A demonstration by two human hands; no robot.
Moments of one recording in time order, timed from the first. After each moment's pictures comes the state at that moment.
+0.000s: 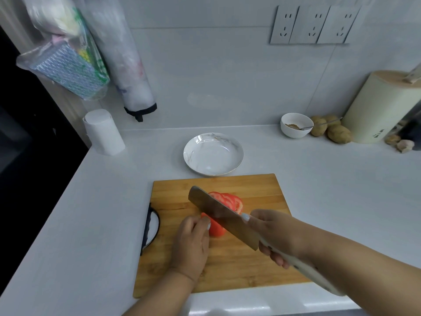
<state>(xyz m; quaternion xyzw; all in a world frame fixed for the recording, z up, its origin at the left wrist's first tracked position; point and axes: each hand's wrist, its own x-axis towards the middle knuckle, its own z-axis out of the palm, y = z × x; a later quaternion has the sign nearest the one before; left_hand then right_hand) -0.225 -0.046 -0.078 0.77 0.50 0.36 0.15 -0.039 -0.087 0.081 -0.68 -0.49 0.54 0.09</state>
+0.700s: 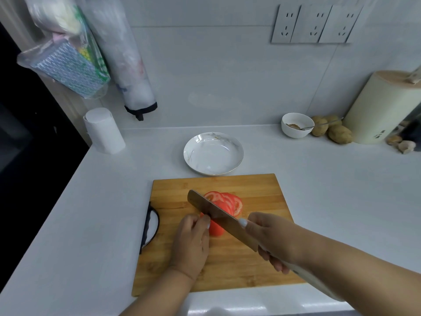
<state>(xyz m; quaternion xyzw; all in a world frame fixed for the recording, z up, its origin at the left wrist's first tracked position) -0.225 -0.045 -0.080 0.77 0.52 0.33 0.17 -0.042 -0.093 0.078 -0.67 -0.52 0.52 0.07</state>
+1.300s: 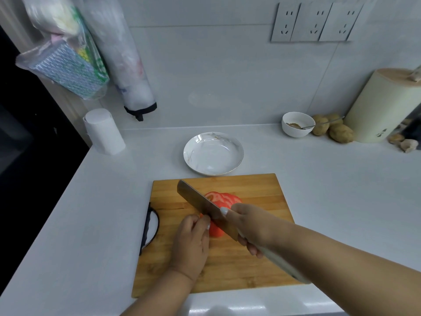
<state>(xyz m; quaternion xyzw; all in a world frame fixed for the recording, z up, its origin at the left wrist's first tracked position) -0.223 -0.044 -0.076 0.76 0.52 0.34 0.17 -0.062 -0.061 0.062 -0.67 -0.52 0.52 0.08</state>
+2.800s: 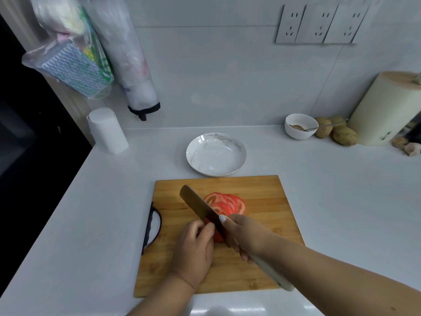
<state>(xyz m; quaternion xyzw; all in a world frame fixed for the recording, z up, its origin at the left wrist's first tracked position) -0.228 -0.053 -0.077 0.80 0.48 0.32 0.14 -0.071 -0.057 0.014 -0.67 -0.51 0.53 0.13</state>
